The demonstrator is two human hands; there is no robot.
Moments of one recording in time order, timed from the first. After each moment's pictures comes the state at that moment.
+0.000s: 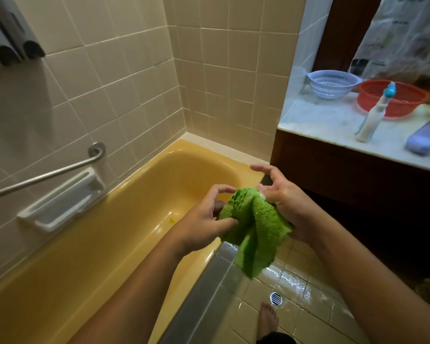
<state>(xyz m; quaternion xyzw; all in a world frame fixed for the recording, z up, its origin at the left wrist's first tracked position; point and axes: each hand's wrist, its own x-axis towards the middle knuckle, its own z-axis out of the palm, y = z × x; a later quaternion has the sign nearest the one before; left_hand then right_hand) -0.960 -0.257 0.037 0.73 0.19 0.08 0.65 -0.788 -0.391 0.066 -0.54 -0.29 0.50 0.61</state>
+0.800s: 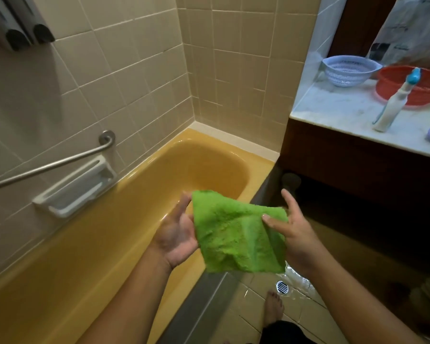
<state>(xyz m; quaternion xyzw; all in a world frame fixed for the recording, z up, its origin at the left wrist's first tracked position) -1.016 -0.236 -0.014 0.33 0.27 0.14 0.89 -0.833 -0.416 -0.004 -0.56 -0.12 0.45 0.68</state>
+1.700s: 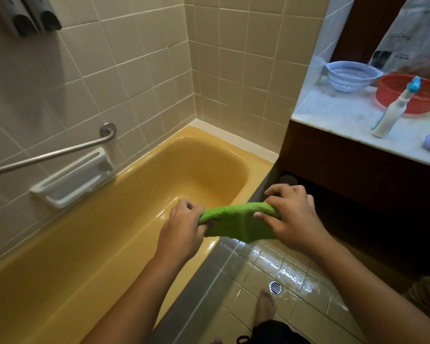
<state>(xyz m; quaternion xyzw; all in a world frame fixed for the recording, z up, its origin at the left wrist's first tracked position) -1.021 -0.251 -0.033 0.89 0.41 0.10 0.19 -0.806 -0.407 0.010 -0.83 -0.53 0.04 0.17</state>
